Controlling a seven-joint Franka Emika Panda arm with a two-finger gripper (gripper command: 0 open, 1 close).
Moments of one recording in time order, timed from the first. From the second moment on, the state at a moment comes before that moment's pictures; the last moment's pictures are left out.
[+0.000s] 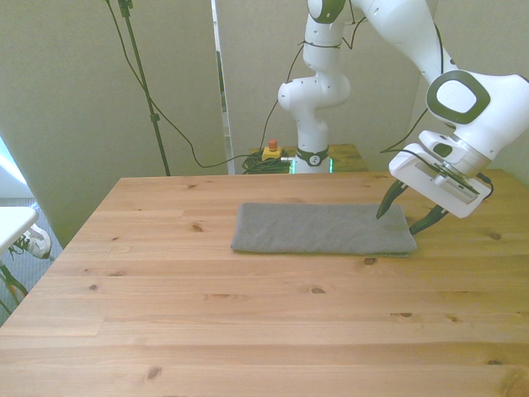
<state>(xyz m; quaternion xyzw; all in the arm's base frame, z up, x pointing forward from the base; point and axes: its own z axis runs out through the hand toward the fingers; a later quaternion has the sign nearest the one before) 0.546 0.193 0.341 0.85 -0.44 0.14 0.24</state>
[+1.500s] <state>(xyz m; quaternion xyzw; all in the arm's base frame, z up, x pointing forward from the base) 0.510 0.159 0.429 0.85 -0.46 0.19 0.18</state>
